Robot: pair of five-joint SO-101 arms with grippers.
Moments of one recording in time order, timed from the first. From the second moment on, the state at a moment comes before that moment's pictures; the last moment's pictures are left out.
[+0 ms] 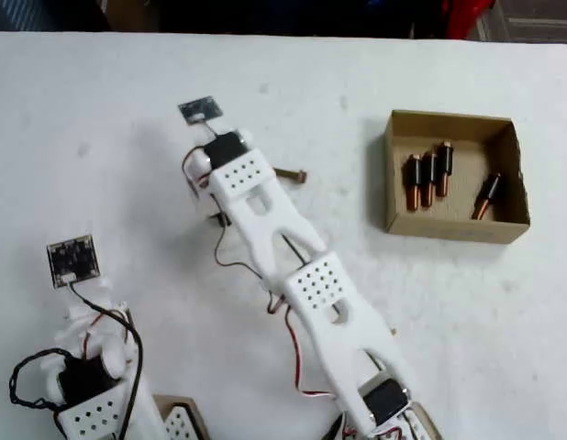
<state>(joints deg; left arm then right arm) -32.2 -104.1 97.1 73.3 -5.8 -37.8 65.3 -76.0 97.1 -5.1</state>
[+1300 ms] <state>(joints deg) -32.2 -104.1 97.1 73.3 -5.8 -32.5 -7.7 -17.8 97.2 7.9</state>
